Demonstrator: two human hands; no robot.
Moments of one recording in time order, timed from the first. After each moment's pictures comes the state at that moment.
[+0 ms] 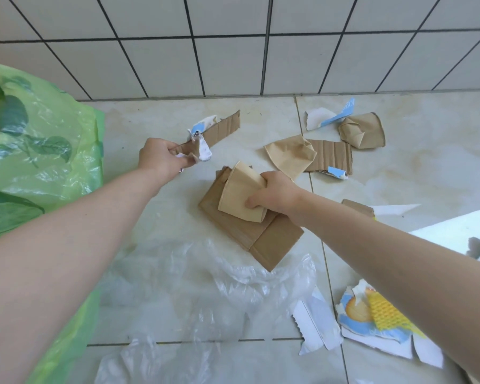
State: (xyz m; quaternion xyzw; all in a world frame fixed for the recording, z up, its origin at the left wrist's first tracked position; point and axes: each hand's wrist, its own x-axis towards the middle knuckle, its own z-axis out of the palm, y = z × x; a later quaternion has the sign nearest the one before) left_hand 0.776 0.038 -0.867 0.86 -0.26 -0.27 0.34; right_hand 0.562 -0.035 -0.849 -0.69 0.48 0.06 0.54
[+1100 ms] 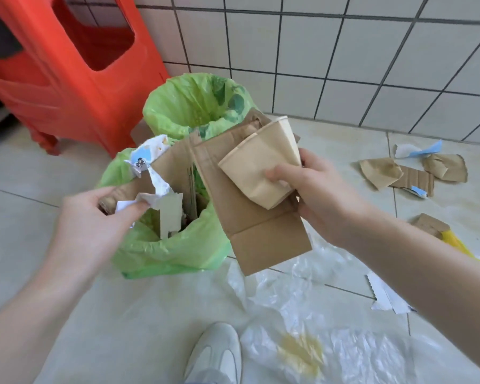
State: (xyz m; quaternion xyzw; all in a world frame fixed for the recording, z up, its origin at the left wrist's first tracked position) left_hand 0.737 0.423 -0.697 0.88 -0.10 -0.08 0.45; right_hand 0.593 0.194 -0.685 -0.58 0.31 -0.09 0.75
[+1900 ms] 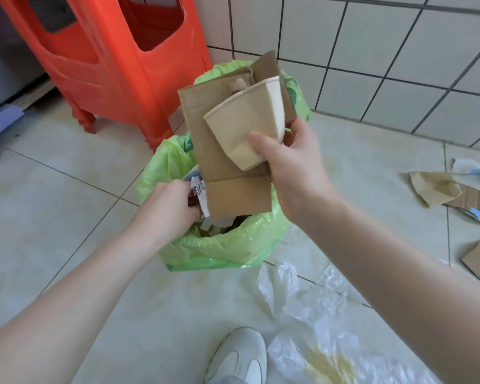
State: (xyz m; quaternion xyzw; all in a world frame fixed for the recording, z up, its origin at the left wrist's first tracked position) left_hand 0.777 0.416 -0.725 0.95 -0.24 -0.12 0.16; right_hand 0.697 0.257 -0.687 -0.59 0.27 -0.22 0.73
